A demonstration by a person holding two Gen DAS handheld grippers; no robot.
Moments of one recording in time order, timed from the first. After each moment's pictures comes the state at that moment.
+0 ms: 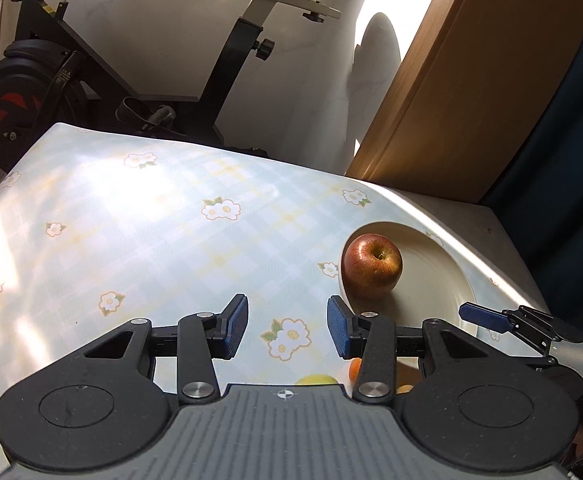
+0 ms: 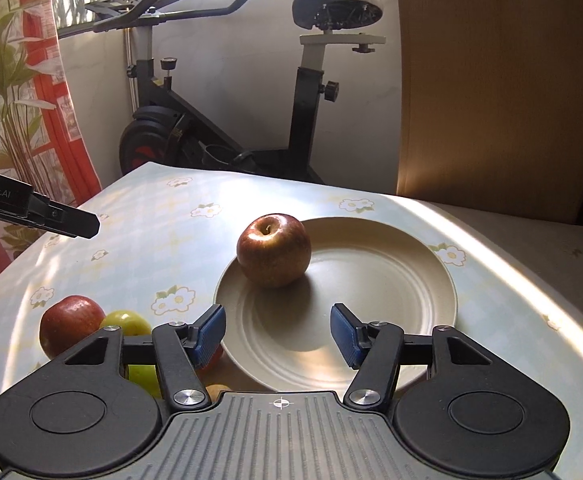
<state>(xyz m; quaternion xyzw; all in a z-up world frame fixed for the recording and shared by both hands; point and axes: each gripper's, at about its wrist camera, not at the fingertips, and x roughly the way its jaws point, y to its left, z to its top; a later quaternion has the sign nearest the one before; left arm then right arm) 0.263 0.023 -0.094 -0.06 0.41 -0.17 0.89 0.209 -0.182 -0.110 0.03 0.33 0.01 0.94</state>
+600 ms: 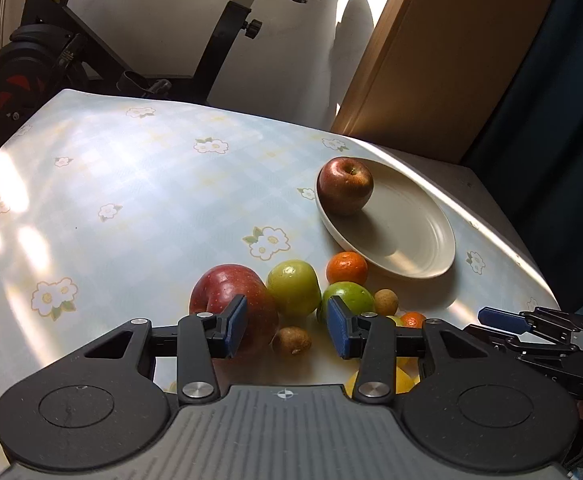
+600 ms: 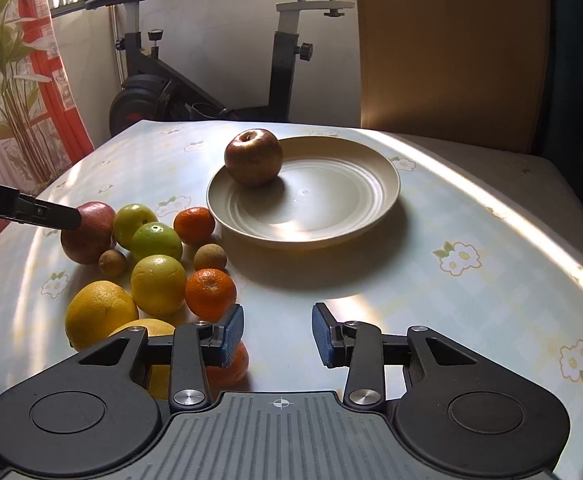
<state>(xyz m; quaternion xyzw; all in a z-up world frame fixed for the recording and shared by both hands) 0.190 0.017 -0.118 -0.06 0.42 -0.19 0.89 0.108 -0.200 -0.125 0.04 0.38 -0.02 0.92</state>
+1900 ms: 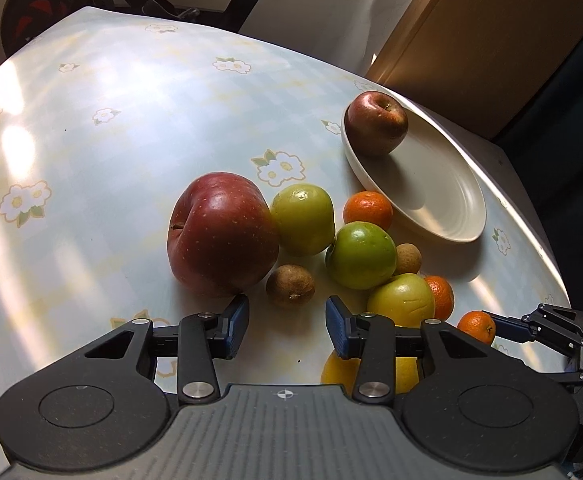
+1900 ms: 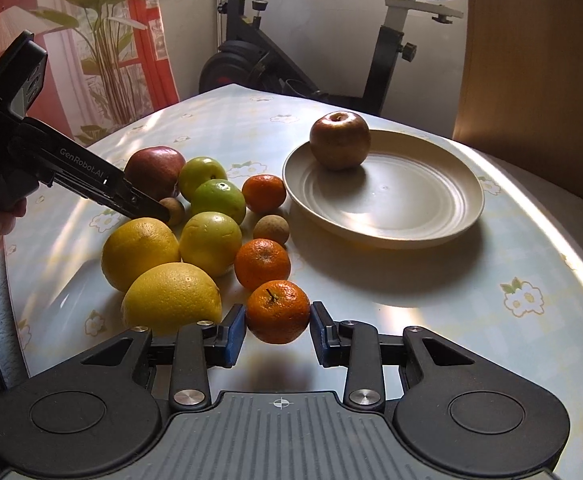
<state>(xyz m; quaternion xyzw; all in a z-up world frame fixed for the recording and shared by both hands) 0.199 0.004 -0.169 -0.10 0.49 -0.14 0.85 0.117 -0.198 -0.131 -0.03 0.39 0.12 0.91</state>
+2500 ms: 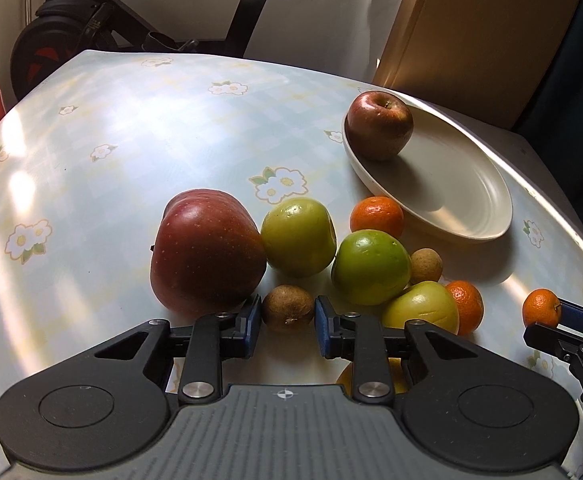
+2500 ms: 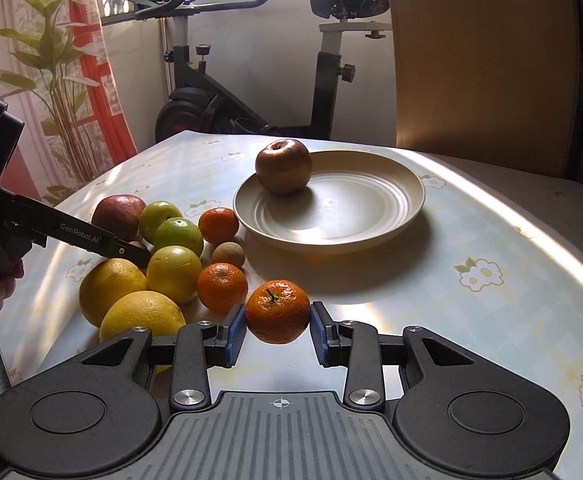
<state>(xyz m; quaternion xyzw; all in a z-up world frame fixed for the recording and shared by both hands) 0.196 -0.026 -0.174 -0.03 0.46 -0.11 0.88 0.099 -0.217 -0.130 0.03 0.34 0.06 0.94</state>
